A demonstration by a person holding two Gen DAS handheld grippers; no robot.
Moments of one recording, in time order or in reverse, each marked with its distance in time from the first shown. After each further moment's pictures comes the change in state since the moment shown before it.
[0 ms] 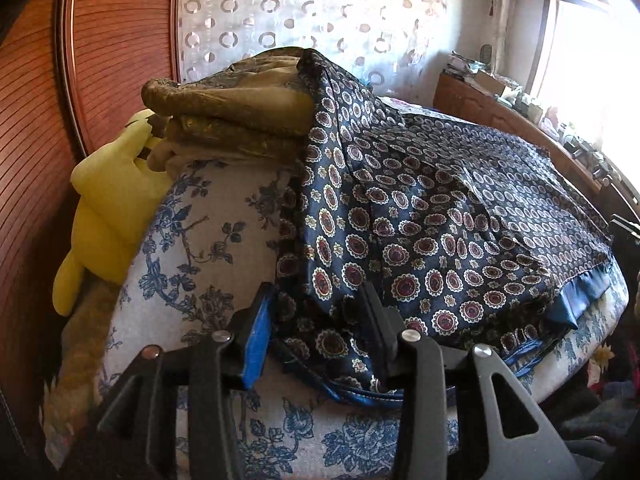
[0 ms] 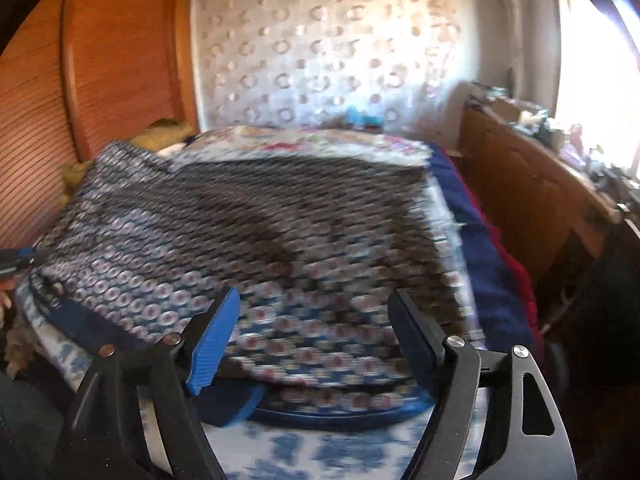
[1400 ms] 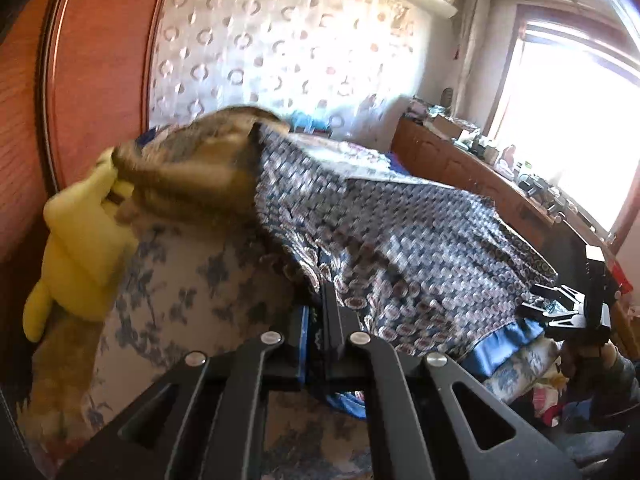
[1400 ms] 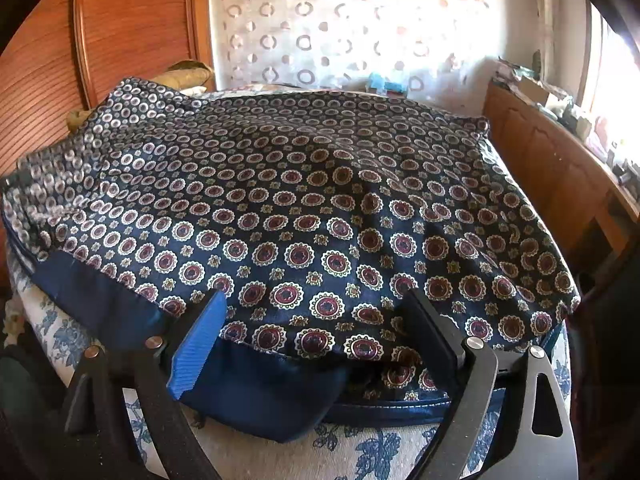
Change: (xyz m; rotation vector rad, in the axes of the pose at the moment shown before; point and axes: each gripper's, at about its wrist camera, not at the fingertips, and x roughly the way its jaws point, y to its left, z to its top) left arm -0.043 -0.019 0.035 -0.012 -0.159 -0.176; right arm 0.041 0.040 -0.028 -0.039 0.120 0.014
